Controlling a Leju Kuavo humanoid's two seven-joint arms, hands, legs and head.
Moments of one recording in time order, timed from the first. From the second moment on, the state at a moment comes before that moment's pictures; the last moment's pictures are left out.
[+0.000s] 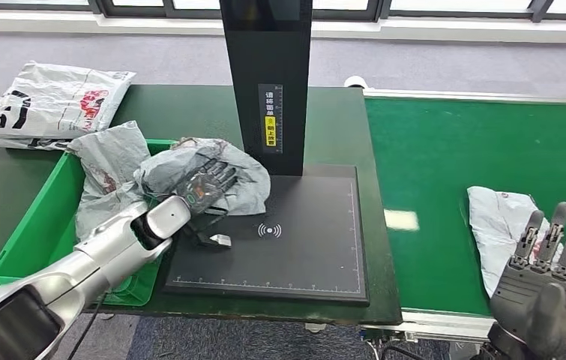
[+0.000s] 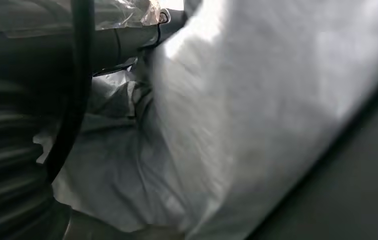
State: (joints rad) left arm -0.85 0.25 -1.00 -0.67 -1.52 0.01 0.06; right arm 0.24 0.19 0.00 -2.09 -0.14 -0.18 -0.55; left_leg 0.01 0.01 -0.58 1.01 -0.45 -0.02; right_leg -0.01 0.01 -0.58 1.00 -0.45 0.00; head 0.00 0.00
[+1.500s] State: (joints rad) left arm -0.91 0.24 -0.87 -0.60 -1.31 -0.03 -0.13; right arm 0.23 0.17 0.00 -2.03 -0.20 -0.20 -0.57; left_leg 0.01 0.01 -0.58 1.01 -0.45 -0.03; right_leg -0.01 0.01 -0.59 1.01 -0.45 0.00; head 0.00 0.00
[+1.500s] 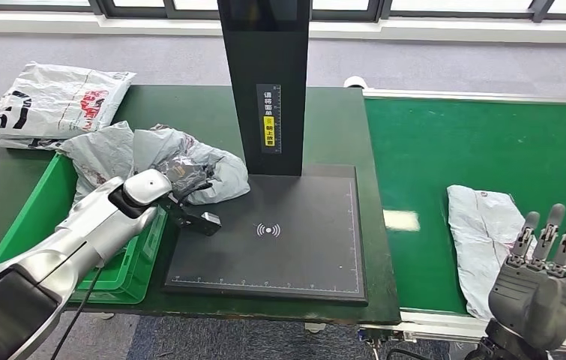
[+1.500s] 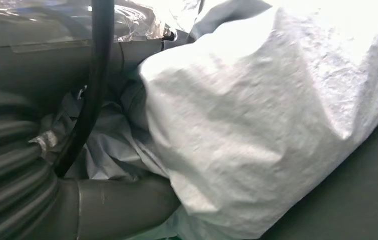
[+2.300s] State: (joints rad) left arm -0.71 0.32 -0.83 -1.13 -1.43 0.03 0.00; right arm 0.23 0.17 0.00 -2.03 -0.17 -0.19 -0.57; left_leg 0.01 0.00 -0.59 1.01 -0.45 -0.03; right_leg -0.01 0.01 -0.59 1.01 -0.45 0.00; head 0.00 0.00
